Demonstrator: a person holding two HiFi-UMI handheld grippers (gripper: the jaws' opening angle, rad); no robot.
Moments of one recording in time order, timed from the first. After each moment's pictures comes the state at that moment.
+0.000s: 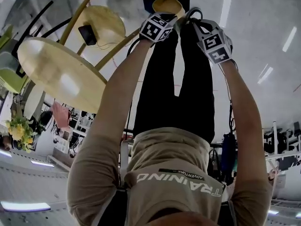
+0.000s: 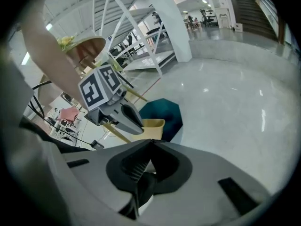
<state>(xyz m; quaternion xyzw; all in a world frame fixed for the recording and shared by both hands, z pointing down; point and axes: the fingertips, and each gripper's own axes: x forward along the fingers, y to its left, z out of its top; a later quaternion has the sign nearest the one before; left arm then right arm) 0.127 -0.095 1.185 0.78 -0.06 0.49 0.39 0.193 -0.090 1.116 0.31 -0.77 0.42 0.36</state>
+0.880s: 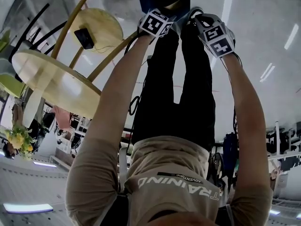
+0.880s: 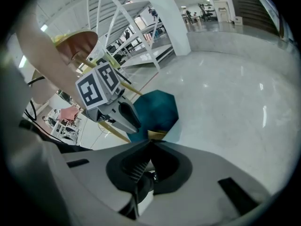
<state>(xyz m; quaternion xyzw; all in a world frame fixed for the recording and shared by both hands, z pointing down) 0.109 -0.099 1.241 0.75 -0.06 0.54 0.38 0.193 -0.097 1.172 0.30 -0.76 0.44 0.37</state>
